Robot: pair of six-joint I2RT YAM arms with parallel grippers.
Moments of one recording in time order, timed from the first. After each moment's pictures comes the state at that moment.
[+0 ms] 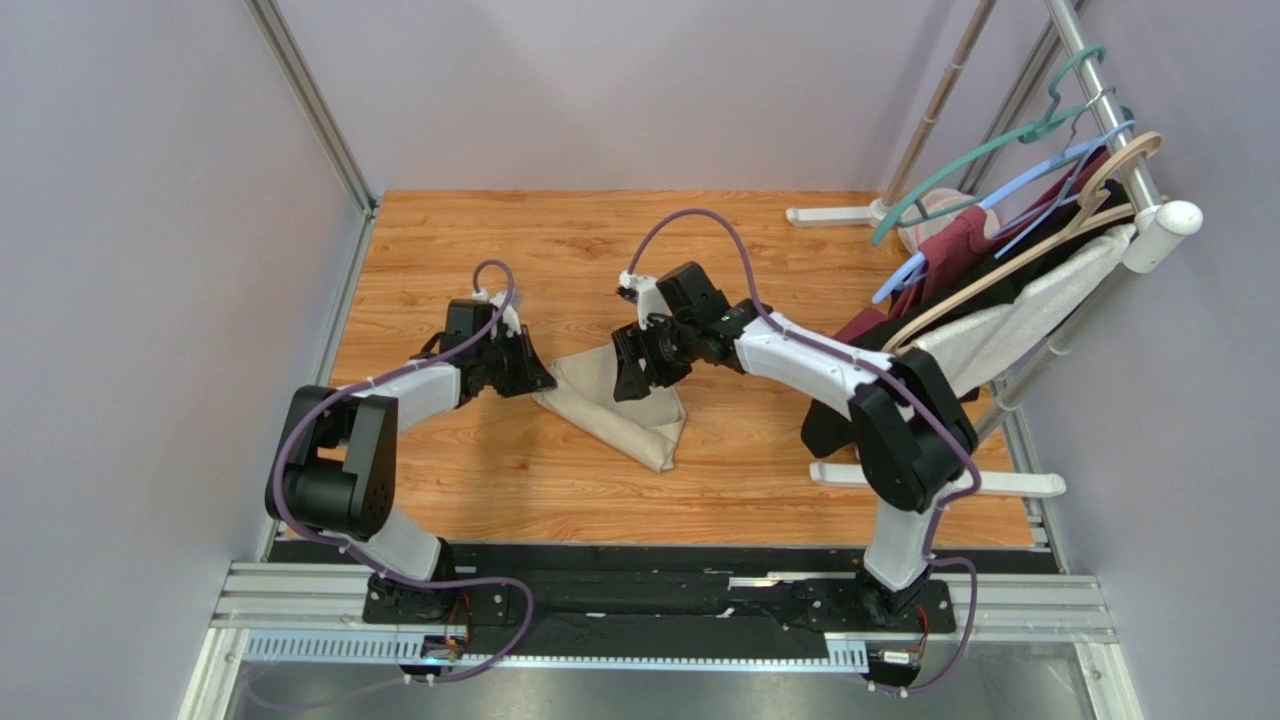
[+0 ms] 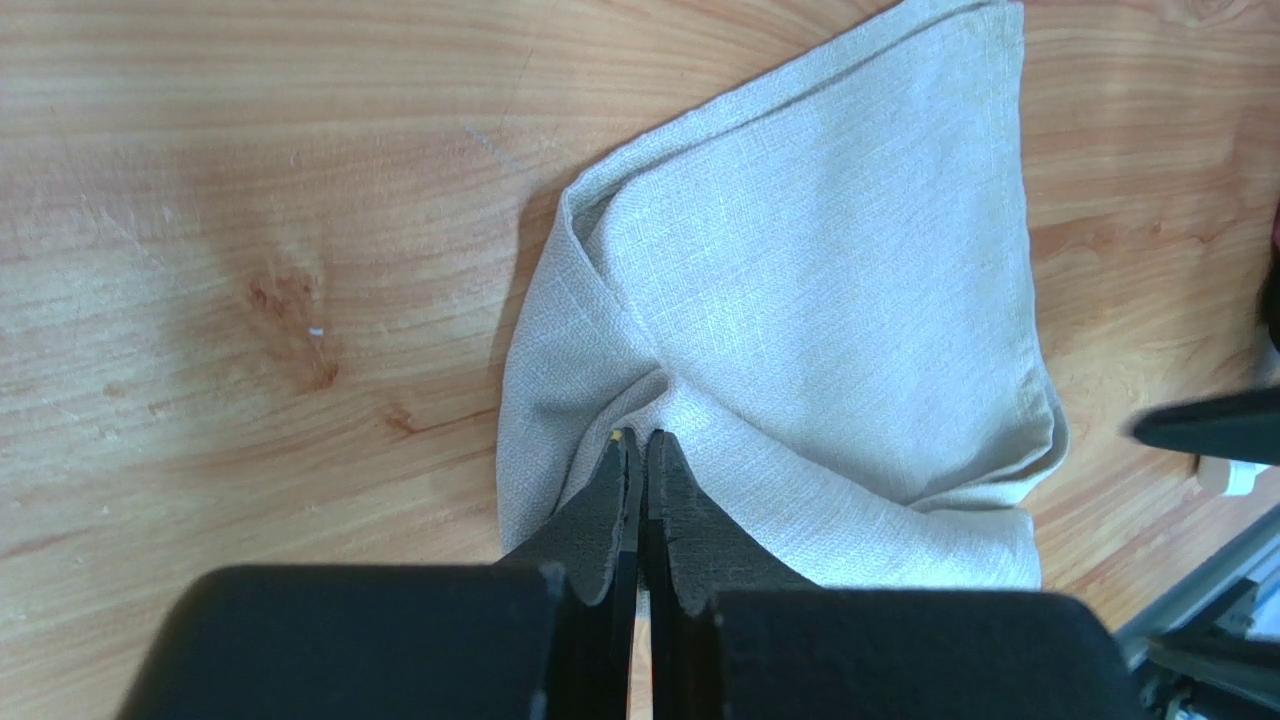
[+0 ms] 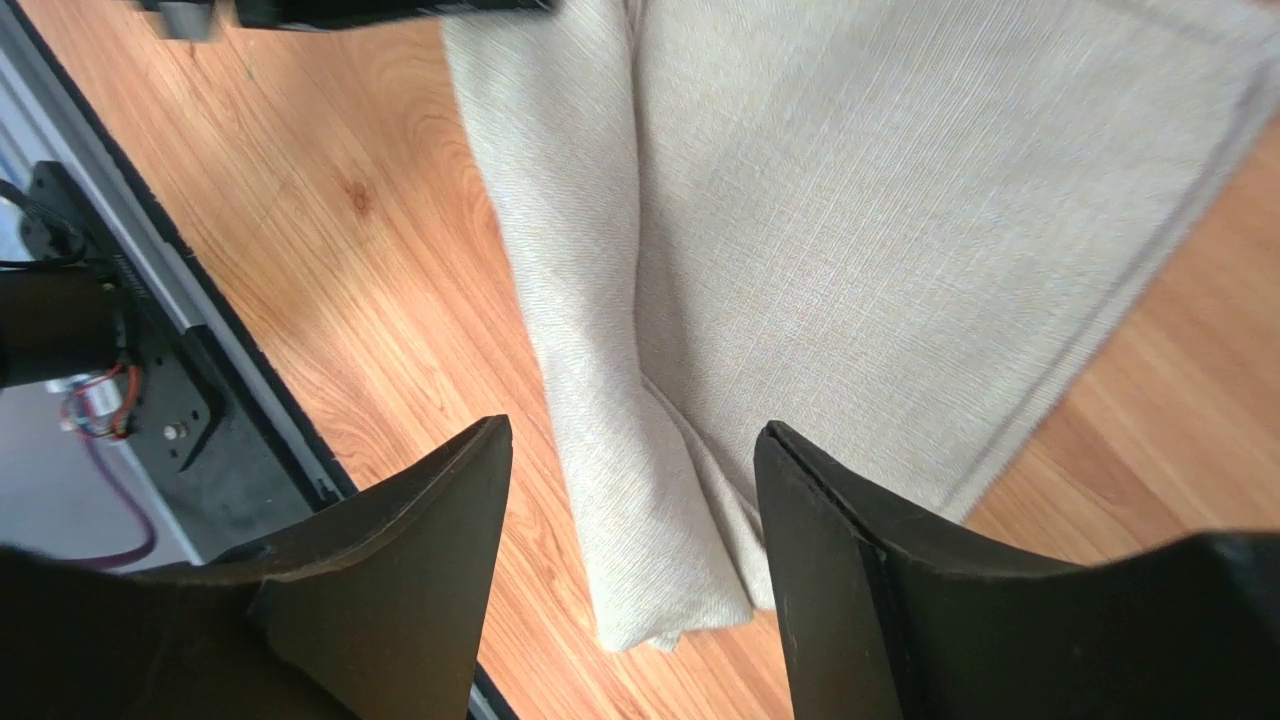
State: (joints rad) left arm -0.17 1.56 0.74 -0.01 0.40 -0.39; right arm 0.68 1.87 1.34 -0.37 -0.48 0.22
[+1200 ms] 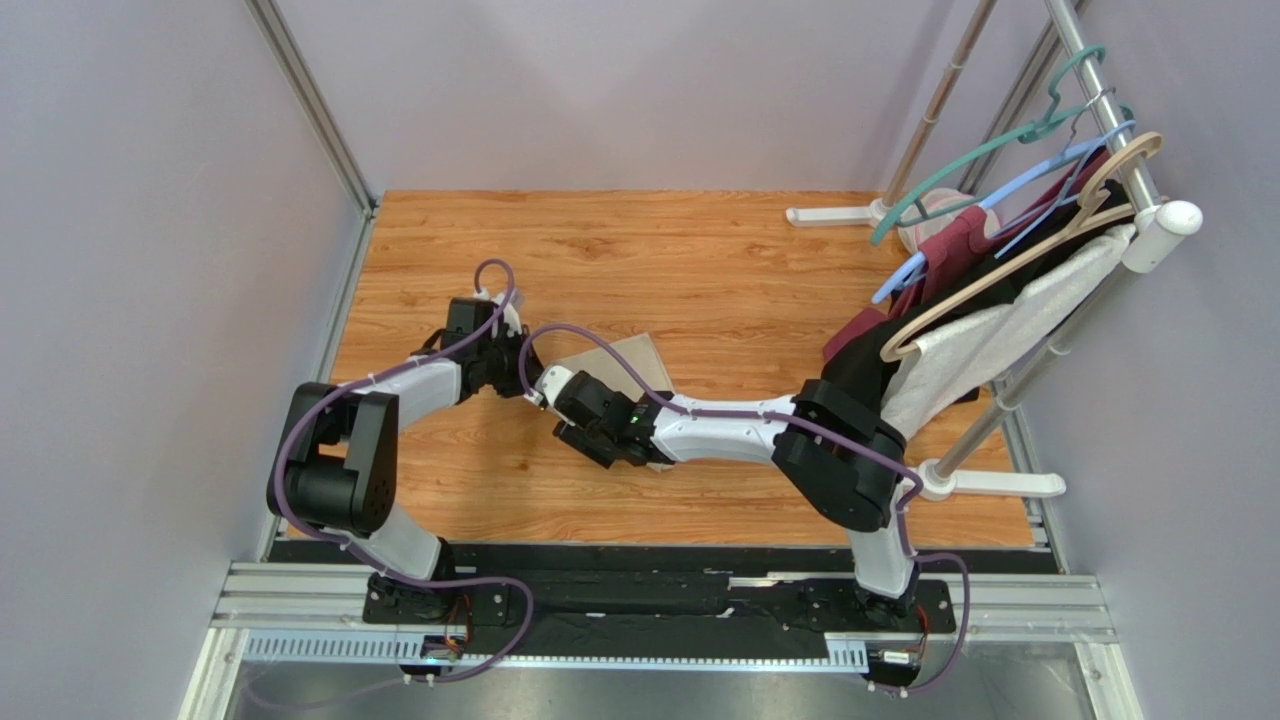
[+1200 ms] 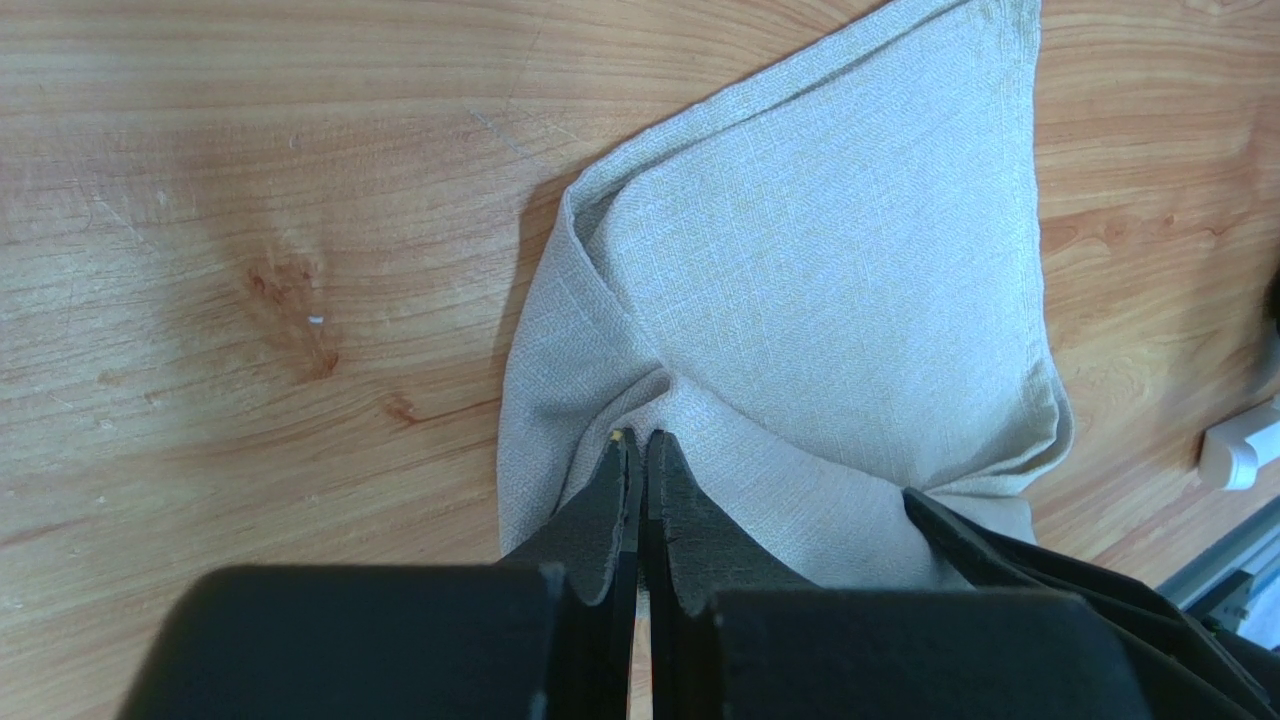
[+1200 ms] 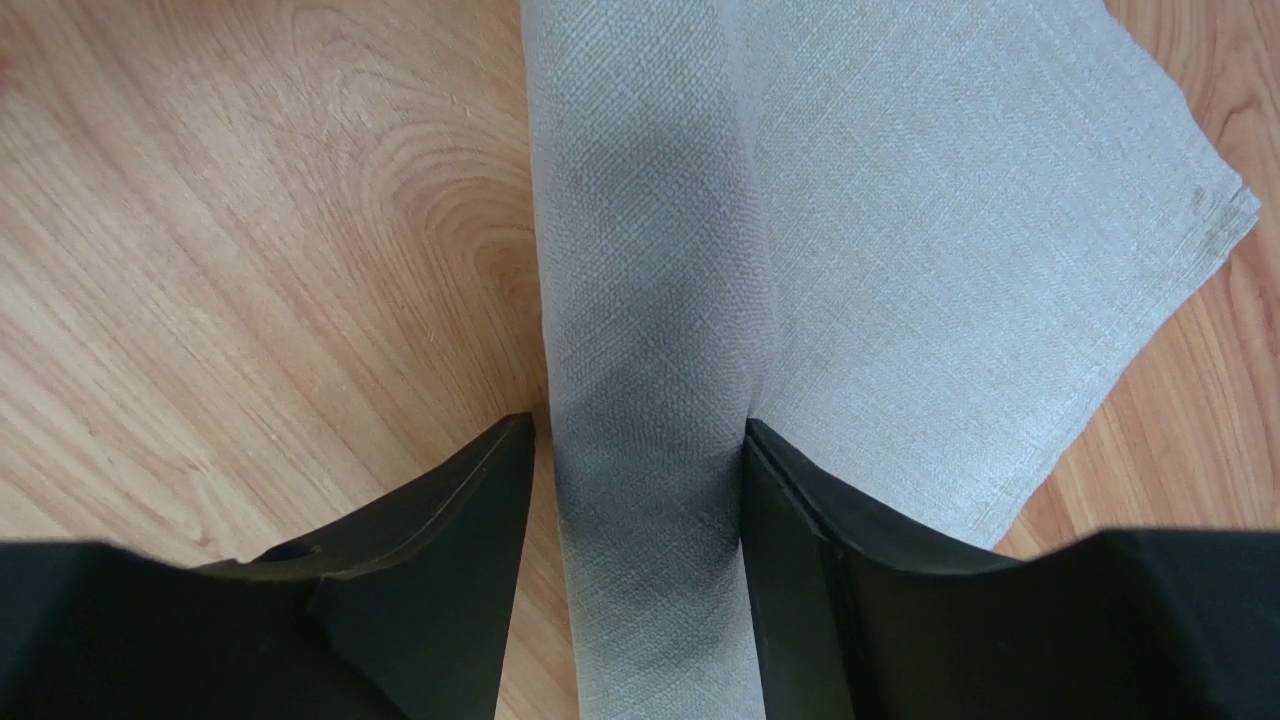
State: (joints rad) left arm -0.17 1.58 0.76 -0.06 0.40 -0.39; right arm 1.10 1.97 1.28 -0.25 0.29 -0.07
